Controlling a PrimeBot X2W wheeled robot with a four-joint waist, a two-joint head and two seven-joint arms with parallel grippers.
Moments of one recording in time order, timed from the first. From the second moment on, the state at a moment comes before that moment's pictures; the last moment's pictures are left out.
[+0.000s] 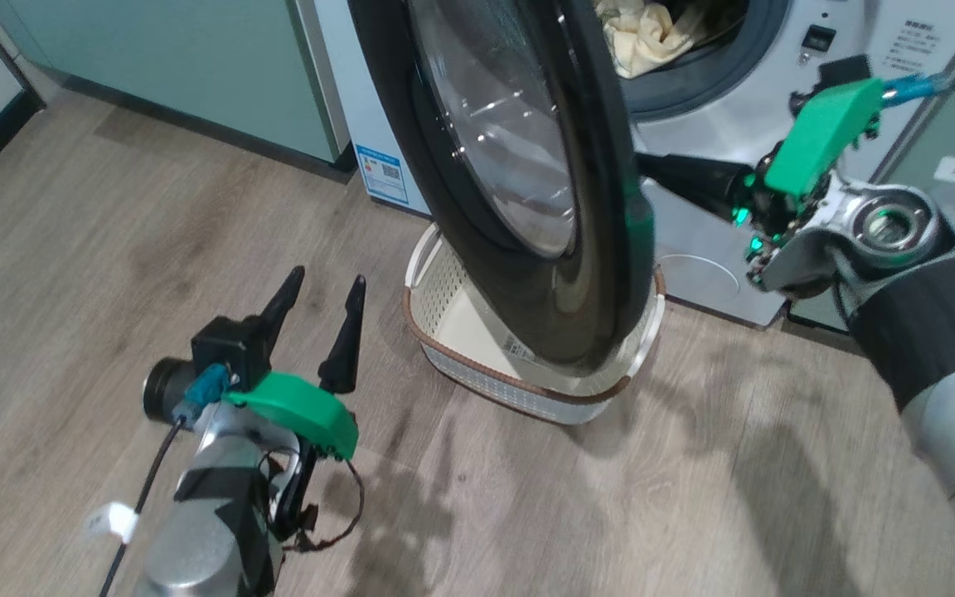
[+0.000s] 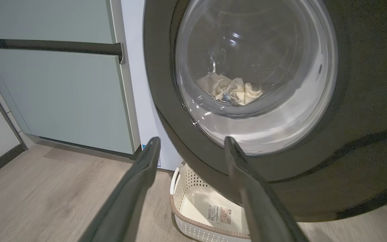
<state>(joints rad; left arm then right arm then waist) -0.32 0.03 -0.03 0.40 -0.12 -0.11 -0.26 -1.00 -0.09 0.56 0.81 1.63 0.13 0.70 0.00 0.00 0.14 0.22</state>
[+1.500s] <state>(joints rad) -0.22 0.13 0.04 0.43 -0.11 -0.13 -0.26 -0.71 -0.16 0.64 0.53 1.58 0.13 0.33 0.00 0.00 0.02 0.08</state>
